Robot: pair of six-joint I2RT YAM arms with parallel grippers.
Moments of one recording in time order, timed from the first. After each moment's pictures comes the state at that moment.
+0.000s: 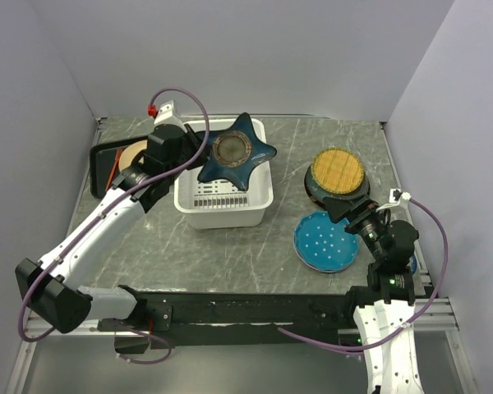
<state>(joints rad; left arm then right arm) -0.56 1.27 1.30 -0.35 -0.23 -0.71 -0.11 0.35 0.44 -0.19 -0.42 0.75</state>
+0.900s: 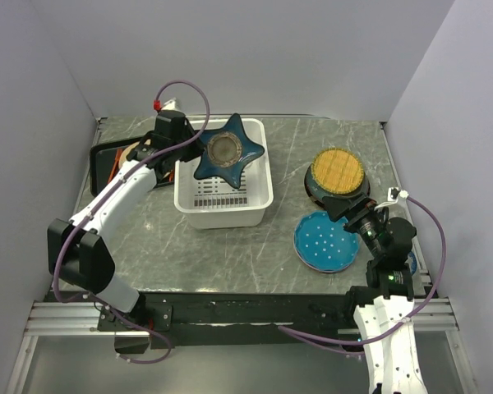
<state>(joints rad) -0.39 1.54 1.40 -0.39 -0.08 -0.70 -0.11 0.39 0.43 -0.16 -0.41 0.74</state>
